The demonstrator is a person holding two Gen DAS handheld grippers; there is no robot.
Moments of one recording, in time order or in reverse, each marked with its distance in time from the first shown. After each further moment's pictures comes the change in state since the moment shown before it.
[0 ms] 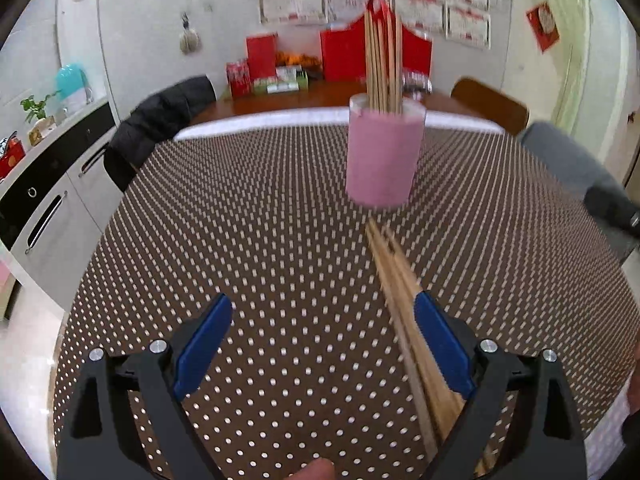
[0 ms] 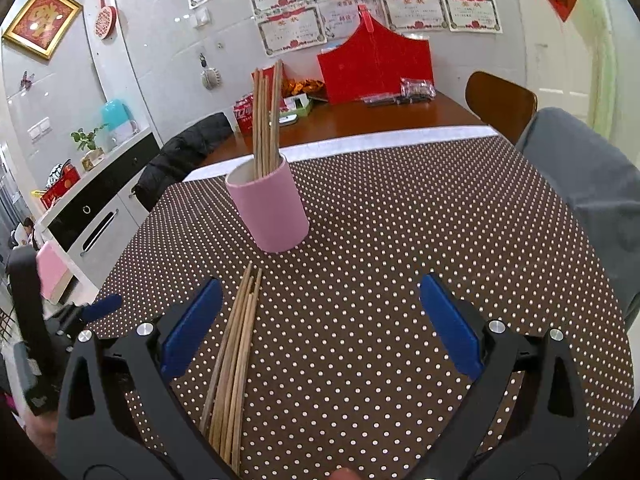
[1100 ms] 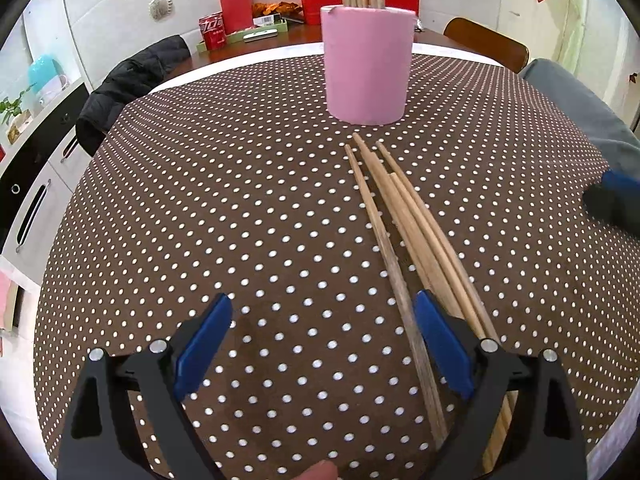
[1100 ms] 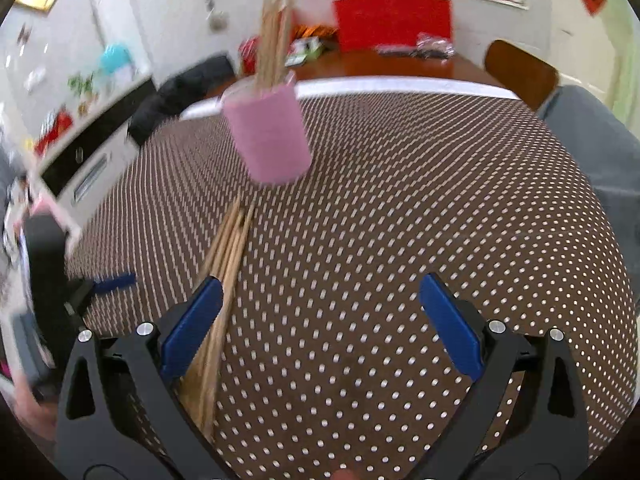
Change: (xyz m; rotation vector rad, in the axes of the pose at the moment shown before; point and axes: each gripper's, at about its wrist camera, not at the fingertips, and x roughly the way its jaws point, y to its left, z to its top) left arm 0.053 -0.020 -0.017 0.060 0.162 -0.002; right arm 0.044 0.013 -0.032 -0.121 0.196 -0.009
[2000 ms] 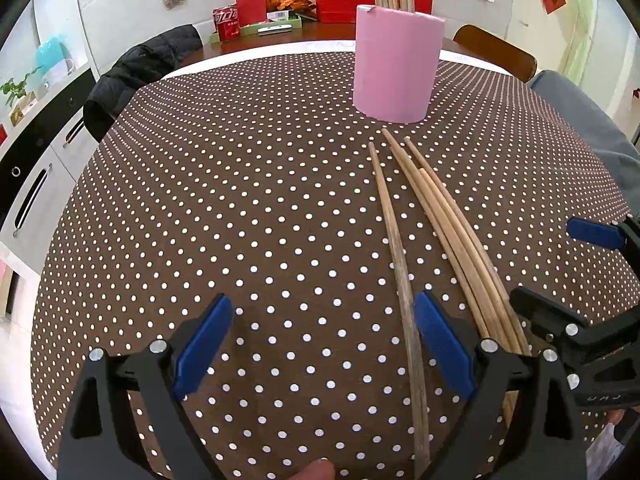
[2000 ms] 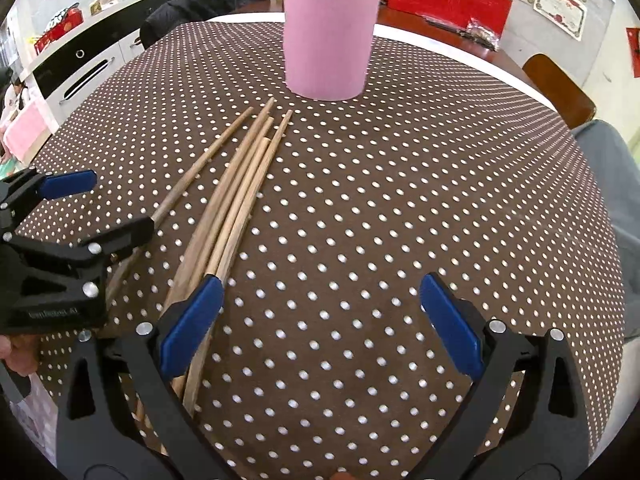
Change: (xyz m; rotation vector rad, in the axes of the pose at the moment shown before) left arm -0.001 0.029 -0.010 -0.035 -0.001 -0.020; right arm 0.053 0.043 -0.027 -0.210 0.161 -0.070
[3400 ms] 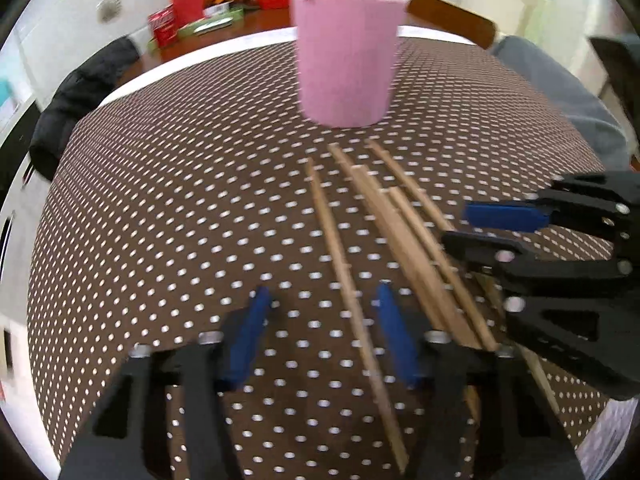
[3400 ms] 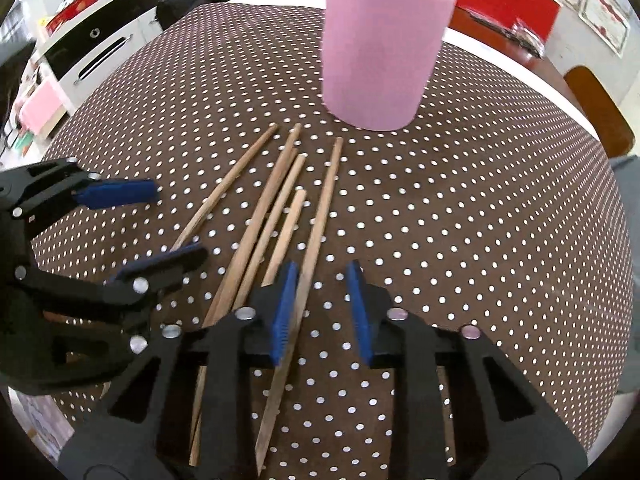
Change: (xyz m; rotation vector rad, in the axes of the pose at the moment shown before) left arm 0.019 -0.008 0.046 0.177 0.070 -0.132; right arm 0.030 0.026 0.067 -0.085 0.094 0.062
